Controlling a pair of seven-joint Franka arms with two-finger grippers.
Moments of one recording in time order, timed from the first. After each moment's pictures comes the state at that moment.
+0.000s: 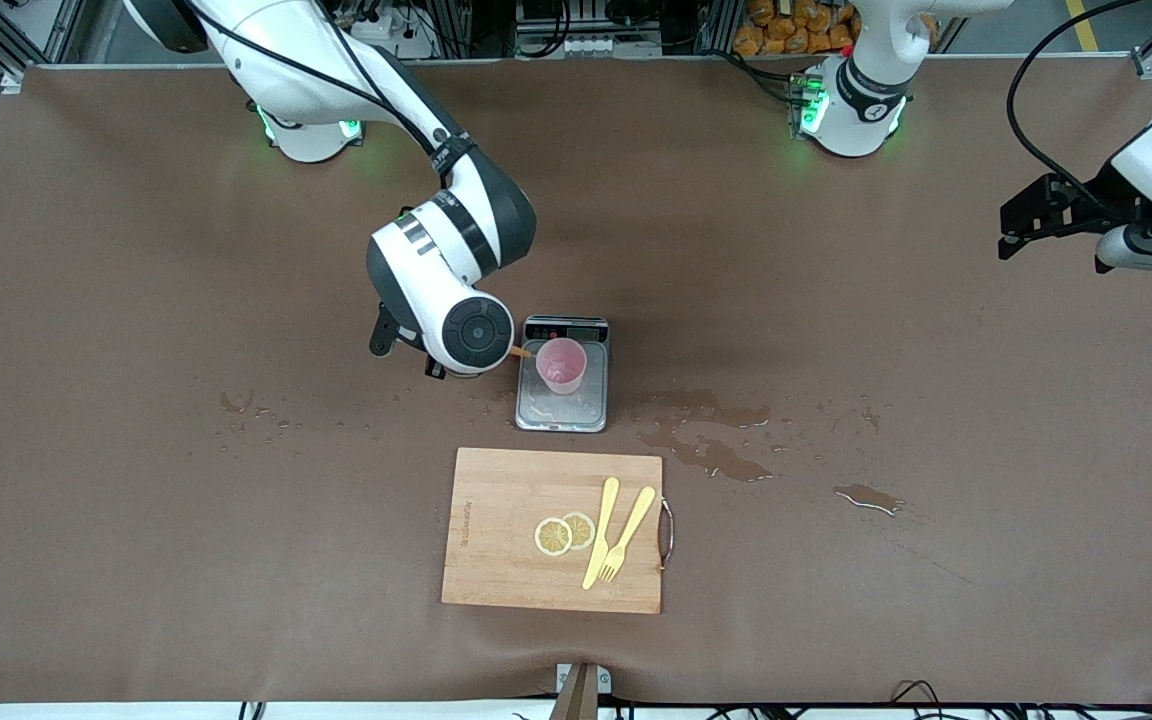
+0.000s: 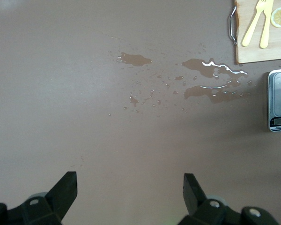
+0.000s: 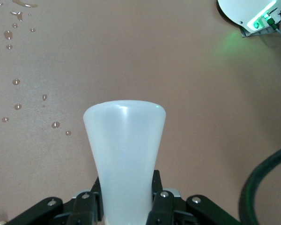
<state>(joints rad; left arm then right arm) -0.13 0.01 0.00 -1.51 0.00 1.53 0.05 0.60 0.68 0.00 -1.29 -0.04 1.47 2.46</state>
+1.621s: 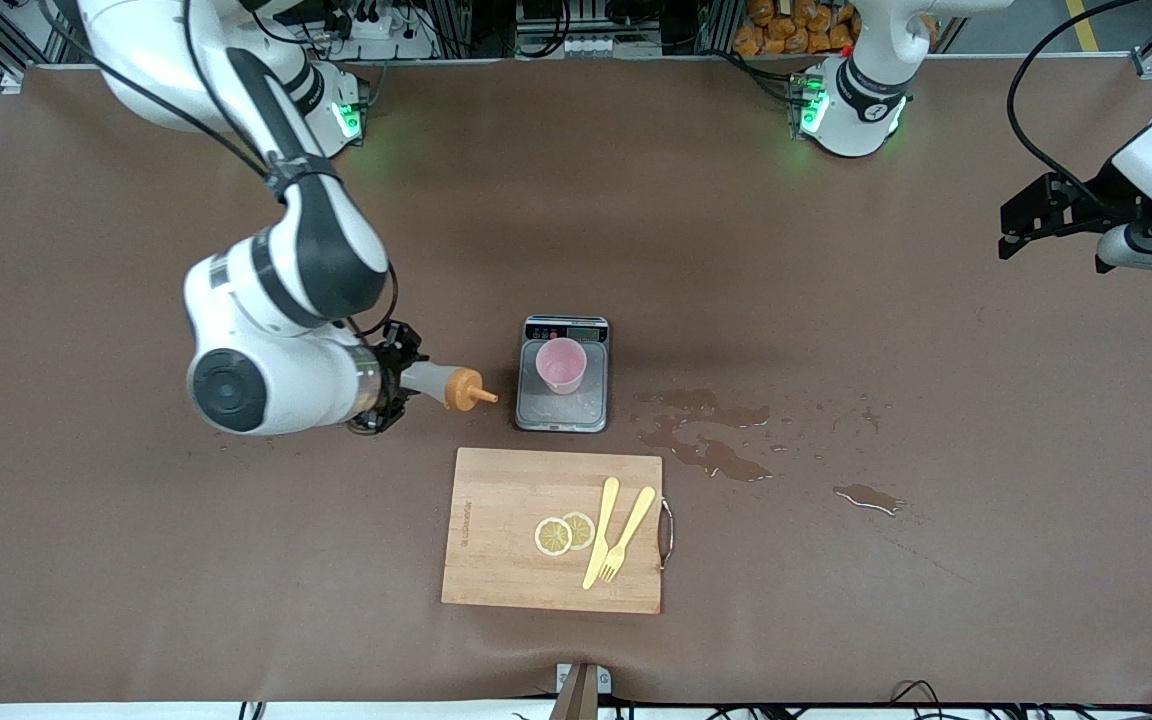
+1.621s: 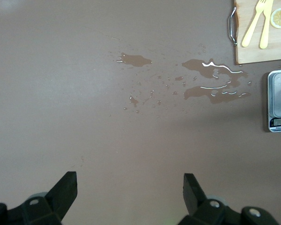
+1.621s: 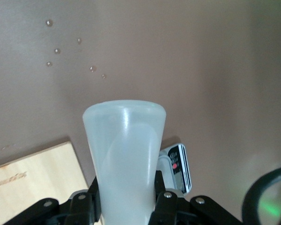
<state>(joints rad) -0.13 0.01 0.00 -1.51 0.00 1.53 0.05 0.33 0.62 -0.01 -1.23 0.35 1.59 2.14</state>
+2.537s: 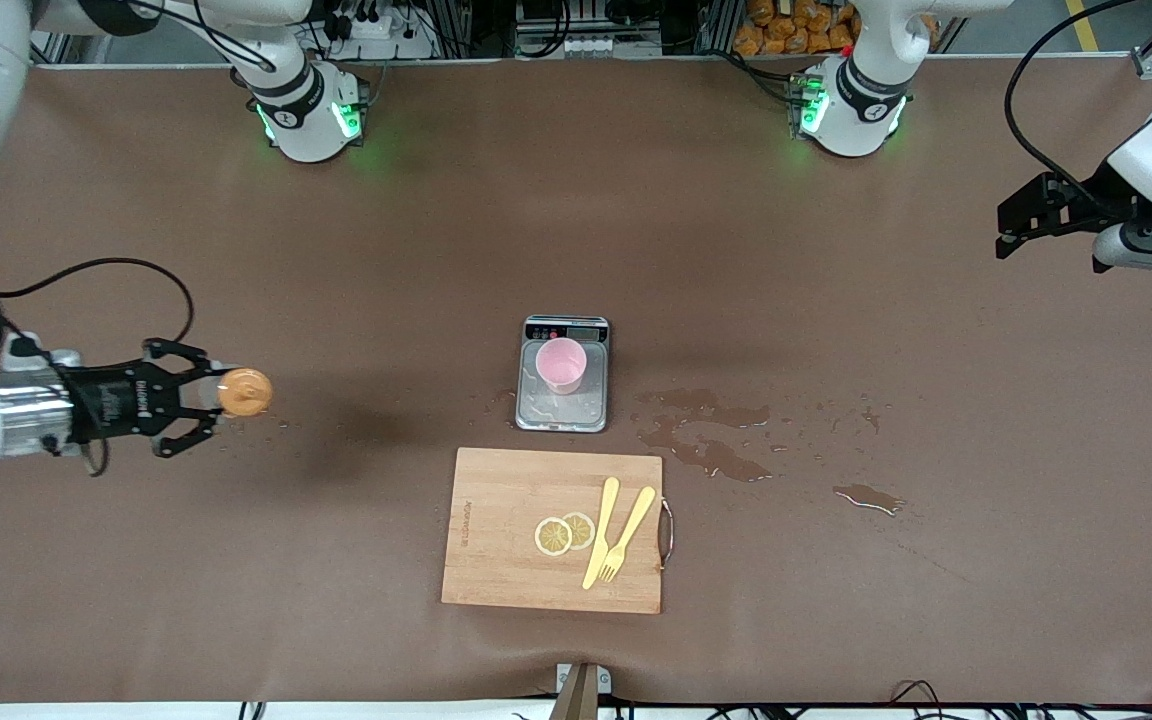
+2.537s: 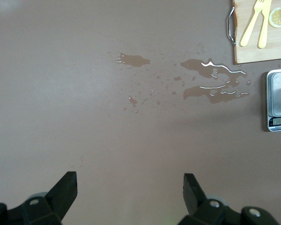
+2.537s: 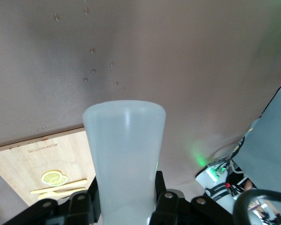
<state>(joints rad) -0.13 0.01 0.00 -1.51 0.00 1.53 0.05 -0.14 0.60 -0.02 -1.25 0.65 1.36 1.46</state>
